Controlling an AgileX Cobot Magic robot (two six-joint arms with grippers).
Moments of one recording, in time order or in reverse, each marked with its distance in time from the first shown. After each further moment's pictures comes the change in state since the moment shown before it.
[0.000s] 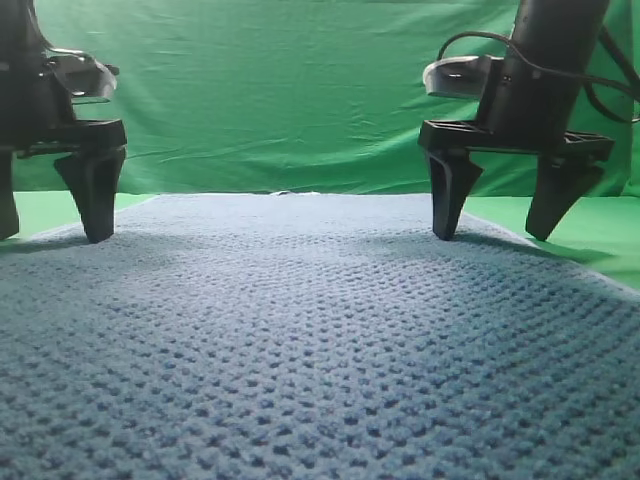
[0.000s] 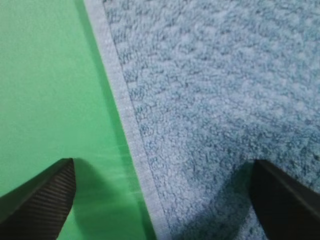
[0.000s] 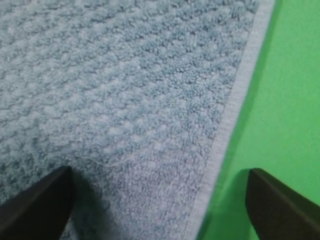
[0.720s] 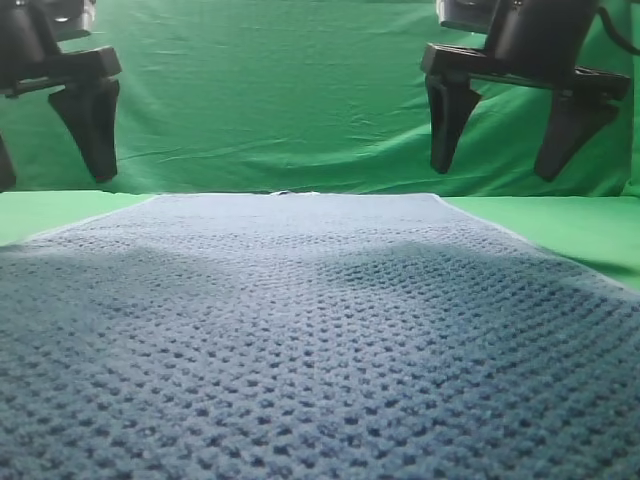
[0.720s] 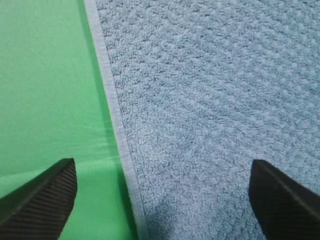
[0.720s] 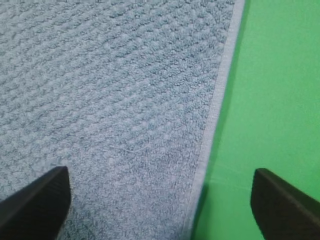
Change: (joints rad) left arm 0.009 -0.160 0.109 -0.091 -0.045 0.005; right arm 0.000 -0.117 0.011 0.004 0.050 0.066
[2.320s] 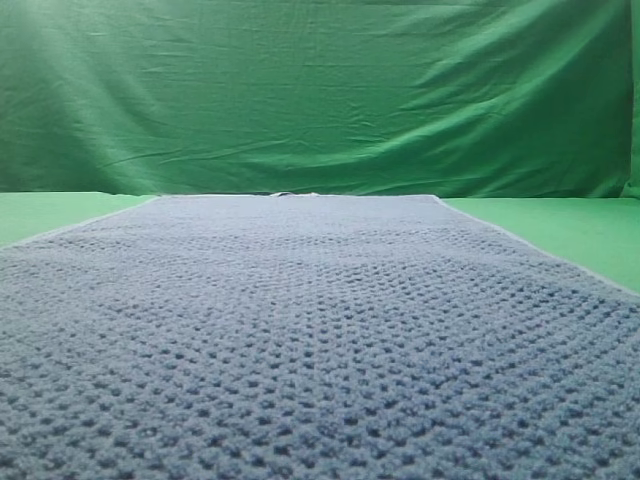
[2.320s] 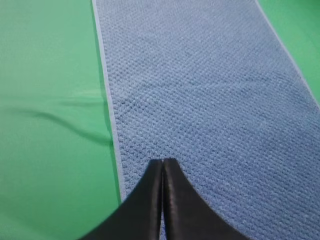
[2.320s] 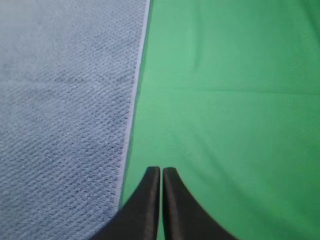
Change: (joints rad) left arm 0.061 -1.075 0.580 -0.168 -0.008 0.004; right arm -0.194 -1.099 0.668 0.047 0.000 -0.042
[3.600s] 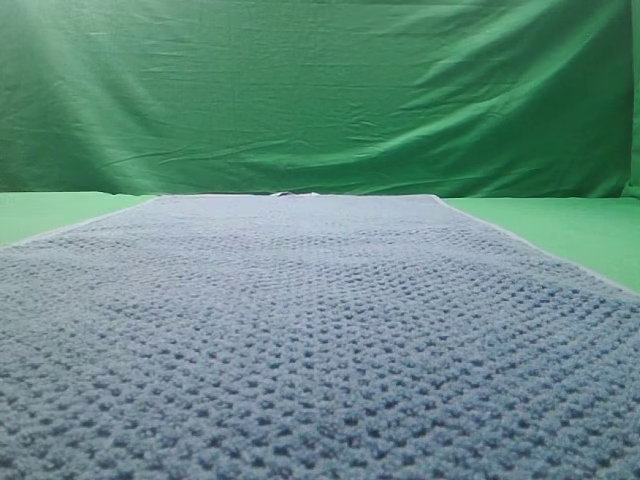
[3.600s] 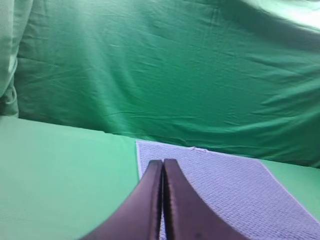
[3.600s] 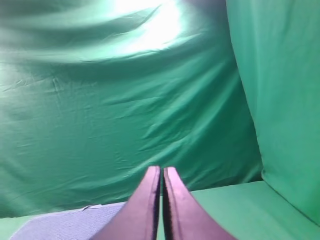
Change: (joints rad) left arm 0.043 -0.689 0.502 0.015 -0.554 -0.032; right arm -0.050 -0.789 0.611 -0.089 -0.762 0.175
